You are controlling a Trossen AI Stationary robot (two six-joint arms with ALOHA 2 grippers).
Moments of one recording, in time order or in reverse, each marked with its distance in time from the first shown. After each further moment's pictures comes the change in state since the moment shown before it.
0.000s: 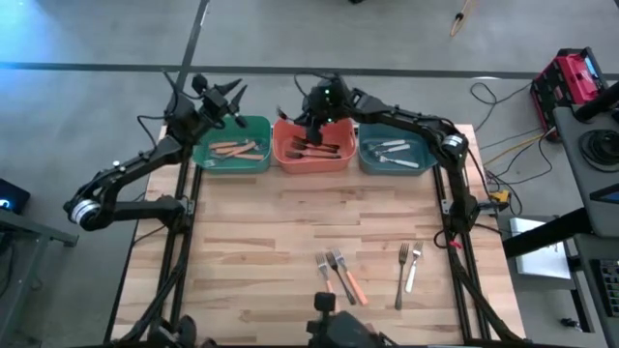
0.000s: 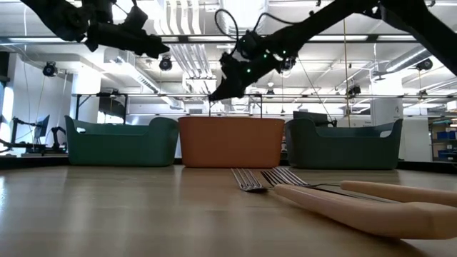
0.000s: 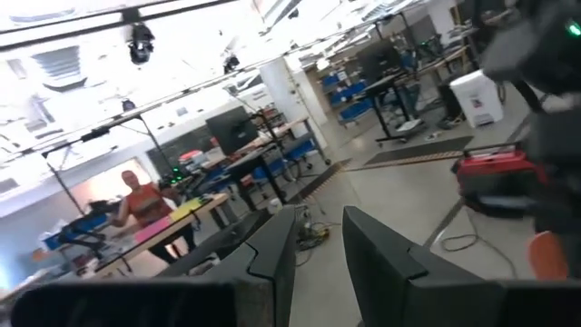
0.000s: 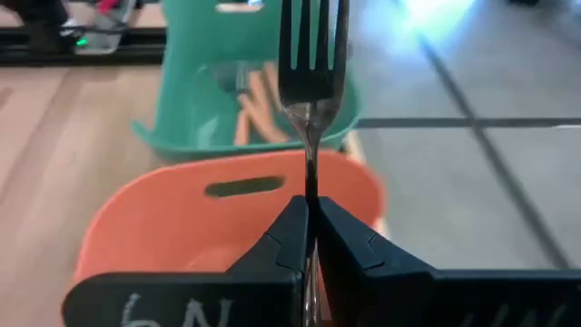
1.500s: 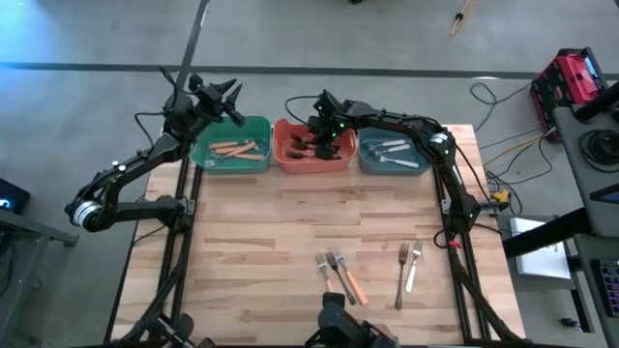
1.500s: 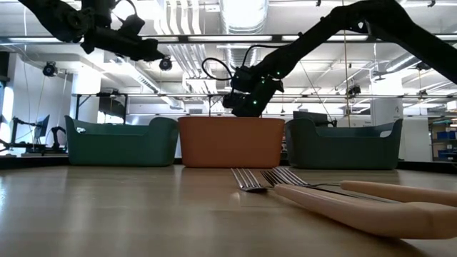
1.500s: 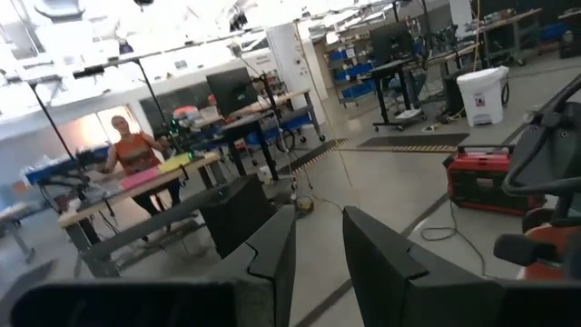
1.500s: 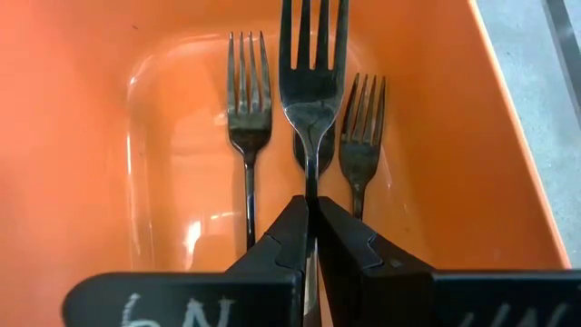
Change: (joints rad) left arm 0.066 0.000 0.001 -0.078 0.012 -0.148; right arm -0.015 0.126 -0.001 -0.291 0.136 -0.125
